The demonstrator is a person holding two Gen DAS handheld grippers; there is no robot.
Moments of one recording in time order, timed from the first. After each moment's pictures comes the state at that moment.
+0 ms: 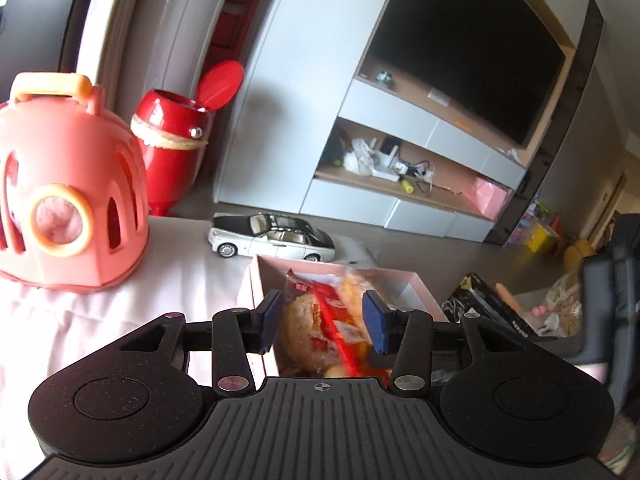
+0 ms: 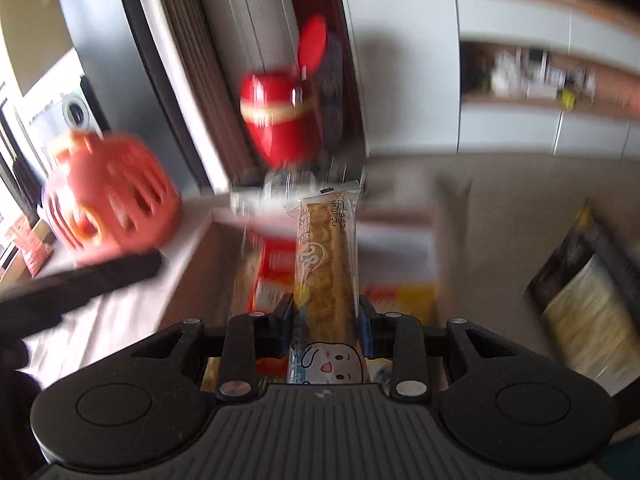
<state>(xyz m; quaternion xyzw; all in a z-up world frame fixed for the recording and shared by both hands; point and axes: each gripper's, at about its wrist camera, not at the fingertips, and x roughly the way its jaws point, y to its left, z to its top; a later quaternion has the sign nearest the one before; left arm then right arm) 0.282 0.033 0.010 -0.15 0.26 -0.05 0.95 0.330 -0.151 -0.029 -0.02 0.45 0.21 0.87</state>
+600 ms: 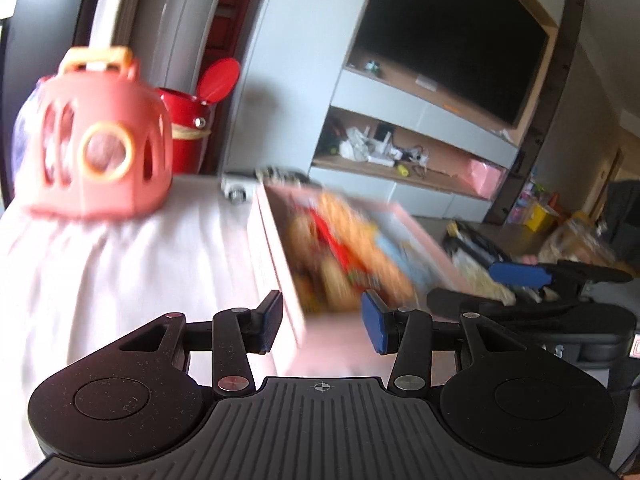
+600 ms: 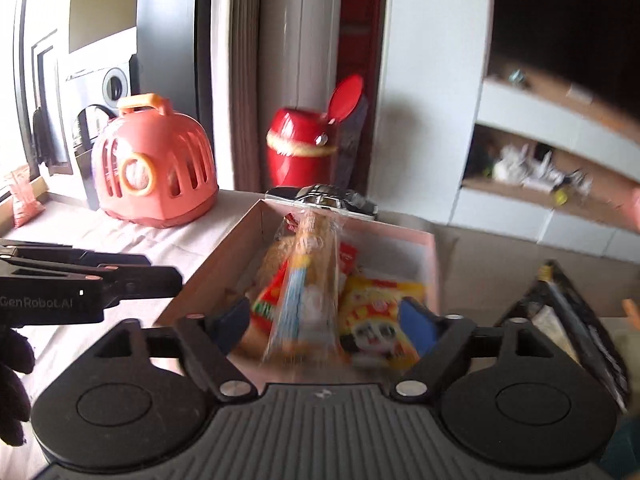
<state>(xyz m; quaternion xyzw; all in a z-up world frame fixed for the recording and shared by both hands) 0.174 0.022 -0.027 -0.12 0.26 -0.06 0.96 0.199 -0.168 -0.001 -0.13 0.30 0.20 0.92</state>
